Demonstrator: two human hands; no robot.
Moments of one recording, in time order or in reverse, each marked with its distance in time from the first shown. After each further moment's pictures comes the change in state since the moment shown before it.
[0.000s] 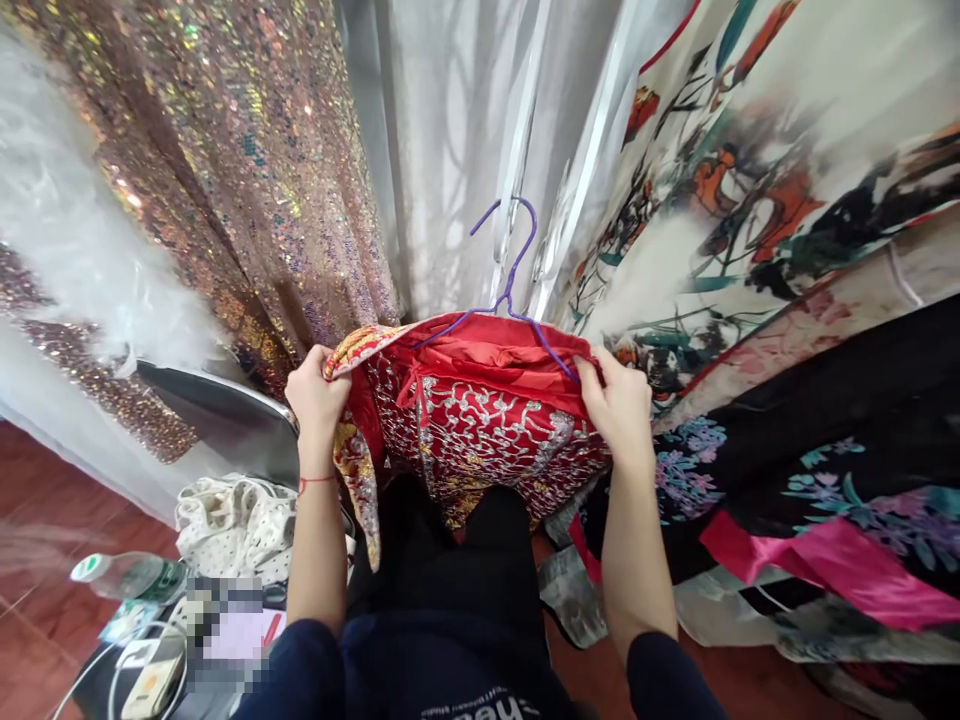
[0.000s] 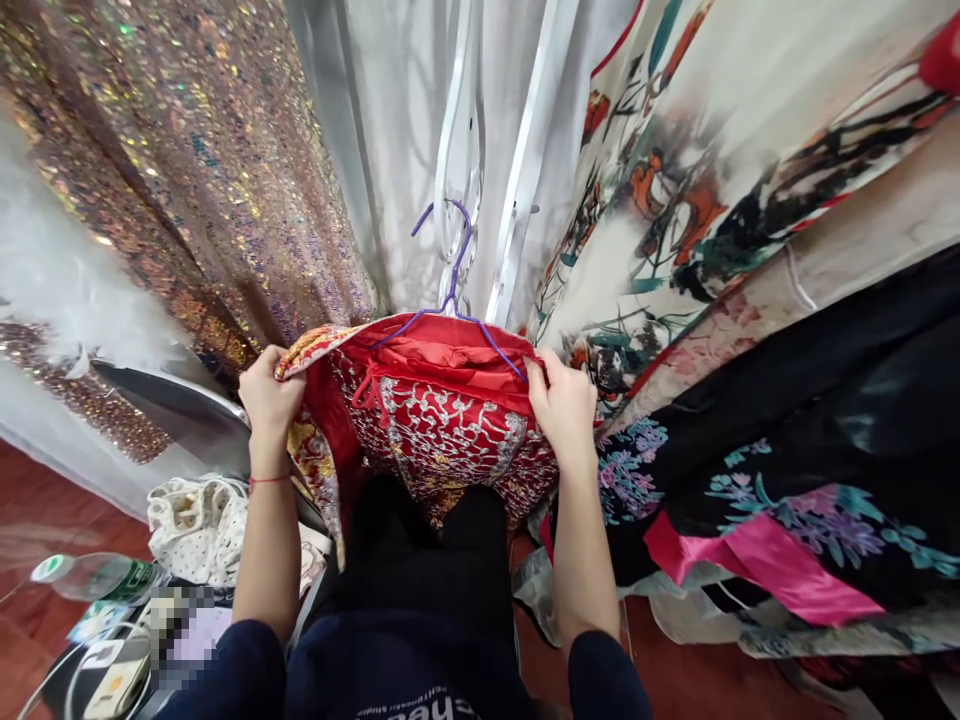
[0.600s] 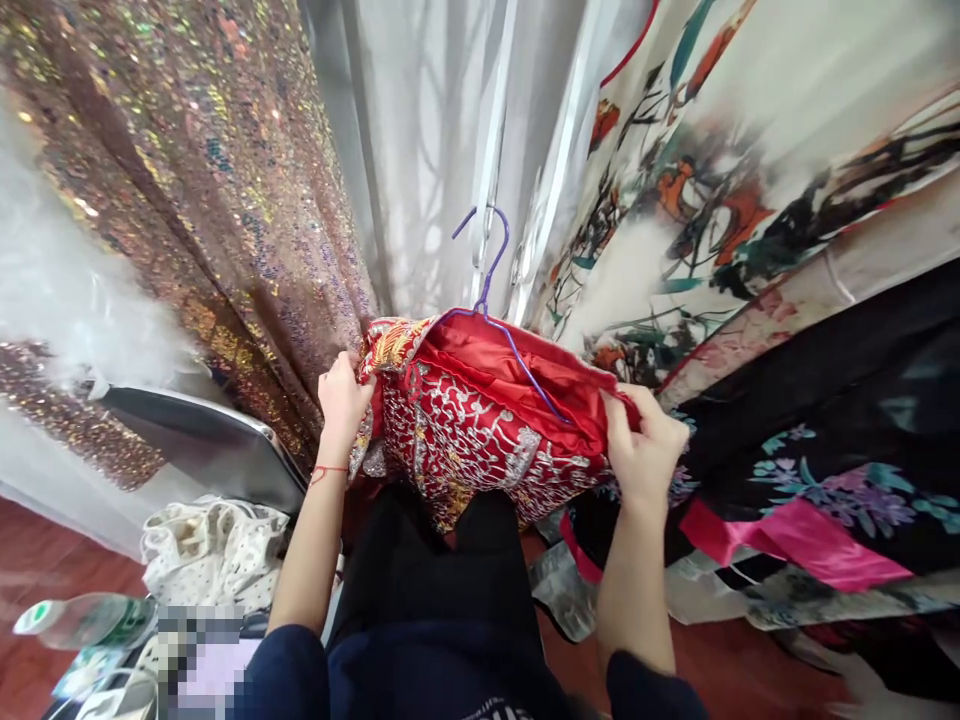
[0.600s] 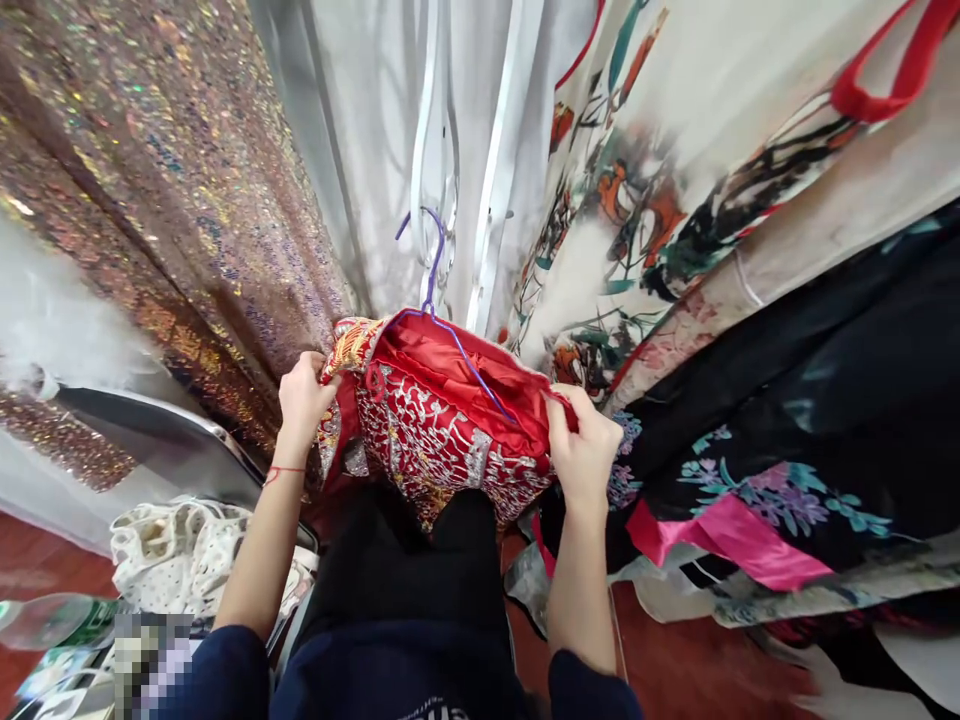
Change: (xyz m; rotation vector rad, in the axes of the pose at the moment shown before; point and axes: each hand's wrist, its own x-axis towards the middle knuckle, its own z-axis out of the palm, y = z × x) left_hand 0.001 0.016 0.060 0.034 -0.188 0.178; right_hand -0.045 0.018 -0.020 0.202 0.318 0.021
